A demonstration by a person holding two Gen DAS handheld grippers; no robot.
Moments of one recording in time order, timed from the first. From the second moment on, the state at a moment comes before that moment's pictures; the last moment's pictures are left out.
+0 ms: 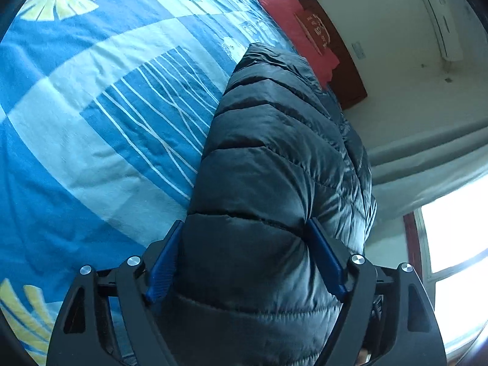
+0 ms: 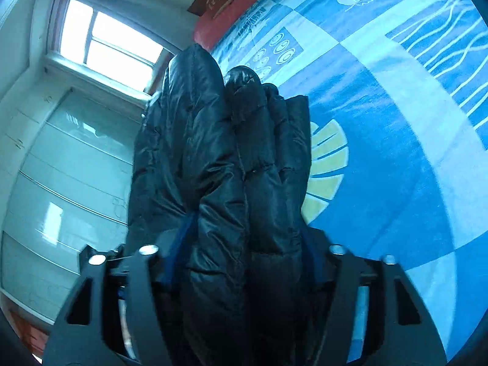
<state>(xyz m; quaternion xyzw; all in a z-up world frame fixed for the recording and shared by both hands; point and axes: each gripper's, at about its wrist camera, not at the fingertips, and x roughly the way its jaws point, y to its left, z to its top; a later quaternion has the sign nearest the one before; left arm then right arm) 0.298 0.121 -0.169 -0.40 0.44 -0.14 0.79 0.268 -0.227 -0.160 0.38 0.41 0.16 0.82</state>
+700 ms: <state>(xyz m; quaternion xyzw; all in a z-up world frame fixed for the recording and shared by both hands) 0.371 0.126 -0.160 -0.36 0.45 -0.17 0.80 0.354 -0.248 -0.149 0.41 0.42 0.15 0.79</state>
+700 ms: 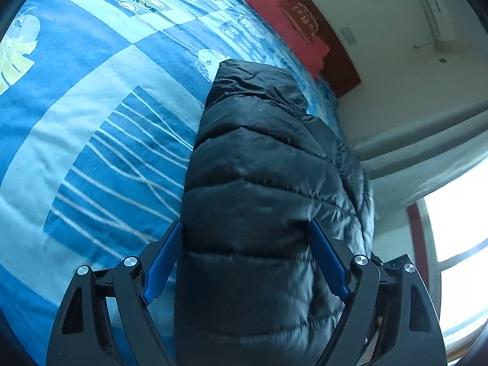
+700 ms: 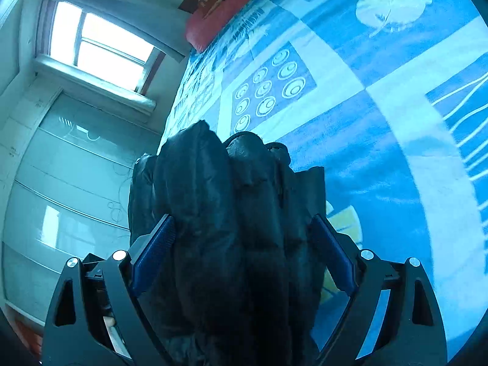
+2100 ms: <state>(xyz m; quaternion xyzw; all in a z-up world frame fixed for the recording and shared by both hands) 0.372 0.109 -0.167 -0.30 0.47 -0.12 0.82 0.346 -0.244 -0.173 0.43 0.43 0.14 0.78</state>
